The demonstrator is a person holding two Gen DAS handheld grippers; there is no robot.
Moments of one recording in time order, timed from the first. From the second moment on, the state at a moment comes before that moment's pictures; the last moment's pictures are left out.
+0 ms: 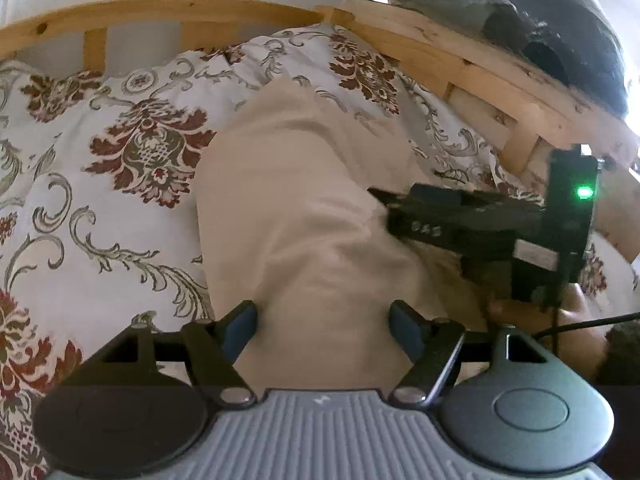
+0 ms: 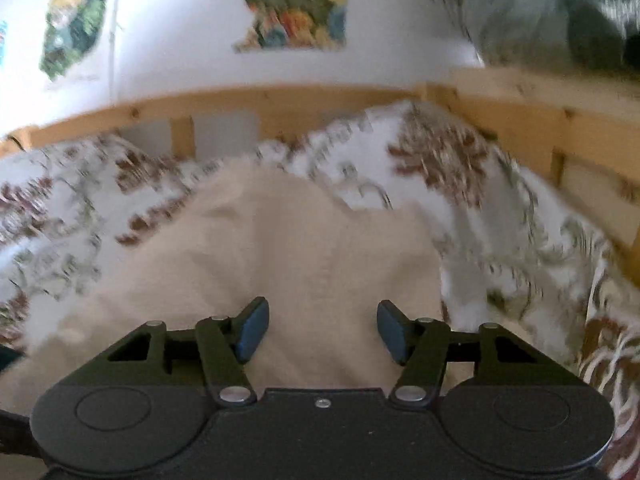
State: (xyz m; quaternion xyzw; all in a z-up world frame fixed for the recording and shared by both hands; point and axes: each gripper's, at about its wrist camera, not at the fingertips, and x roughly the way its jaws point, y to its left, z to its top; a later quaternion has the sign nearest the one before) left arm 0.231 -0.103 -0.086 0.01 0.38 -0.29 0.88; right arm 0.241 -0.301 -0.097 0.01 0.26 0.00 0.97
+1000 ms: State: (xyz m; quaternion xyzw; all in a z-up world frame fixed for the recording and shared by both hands) left arm 0.224 -0.045 -0.073 -0.09 0.41 -0.17 0.89; right arm 0.225 -0.255 -0.096 0.00 0.23 0.06 0.97
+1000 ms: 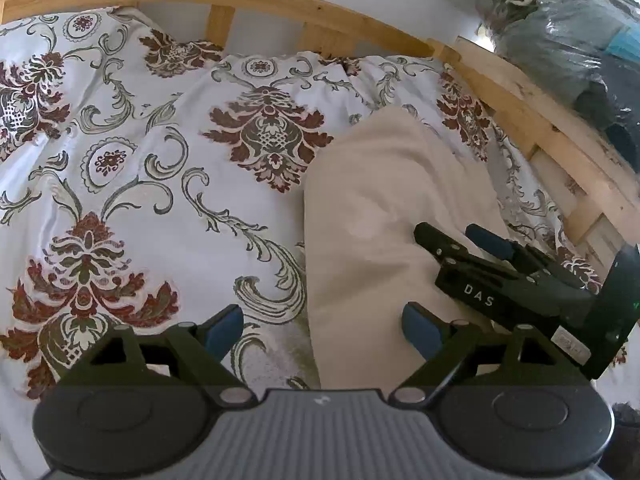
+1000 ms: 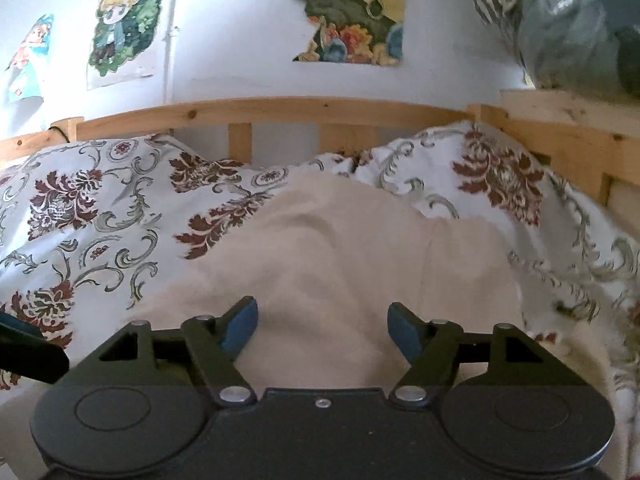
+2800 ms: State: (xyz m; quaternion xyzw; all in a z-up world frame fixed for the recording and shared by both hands) left arm 0.232 -0.057 -0.068 -0.10 0.36 -0.22 0.90; right arm 0.181 -0.357 -0.057 0.00 0.28 -0.07 0.96
